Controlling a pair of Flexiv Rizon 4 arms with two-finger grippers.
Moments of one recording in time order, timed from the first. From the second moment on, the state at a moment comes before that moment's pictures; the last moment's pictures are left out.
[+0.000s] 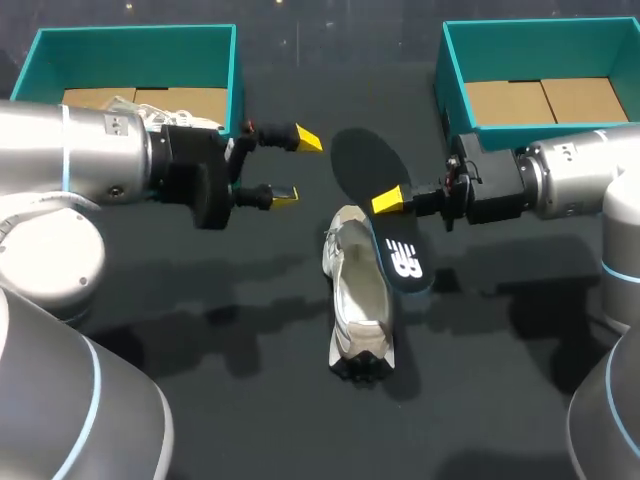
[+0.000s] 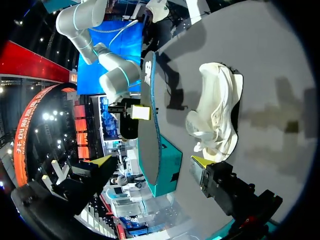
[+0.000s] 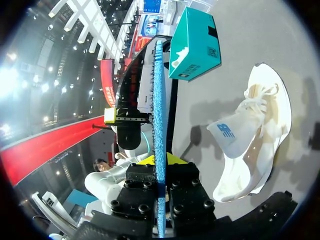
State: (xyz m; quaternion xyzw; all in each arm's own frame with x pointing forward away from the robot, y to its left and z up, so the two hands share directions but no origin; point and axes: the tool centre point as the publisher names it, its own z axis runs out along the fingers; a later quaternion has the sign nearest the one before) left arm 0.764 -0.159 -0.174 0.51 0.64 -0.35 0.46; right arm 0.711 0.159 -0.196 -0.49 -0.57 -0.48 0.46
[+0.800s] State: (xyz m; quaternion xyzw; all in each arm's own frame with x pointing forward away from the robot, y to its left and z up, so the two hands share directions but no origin) left arm 0.761 -0.200 -0.200 0.46 0.61 -0.44 0.48; right arm 0.700 0.178 -0.192 -0.51 -0.50 -0.53 0.46
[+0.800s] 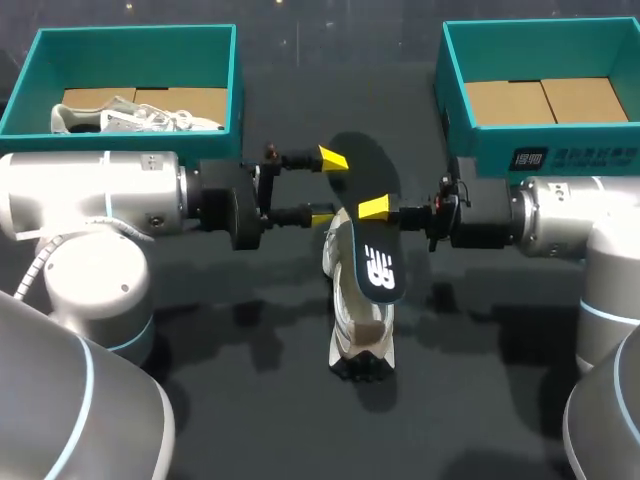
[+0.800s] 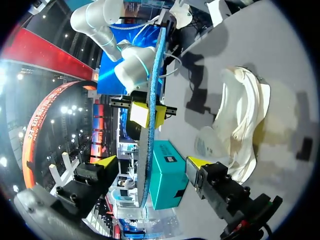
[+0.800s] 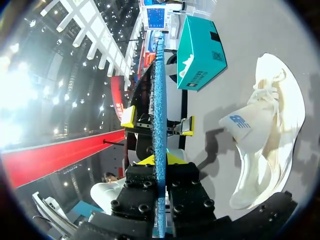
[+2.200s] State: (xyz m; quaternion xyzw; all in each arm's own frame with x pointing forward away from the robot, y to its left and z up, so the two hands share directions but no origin) left arm 0.746 -0.224 -0.201 0.46 0.57 -0.44 0.51; right arm 0.696 0.191 -0.193 -0.50 -0.49 -0.53 0.47
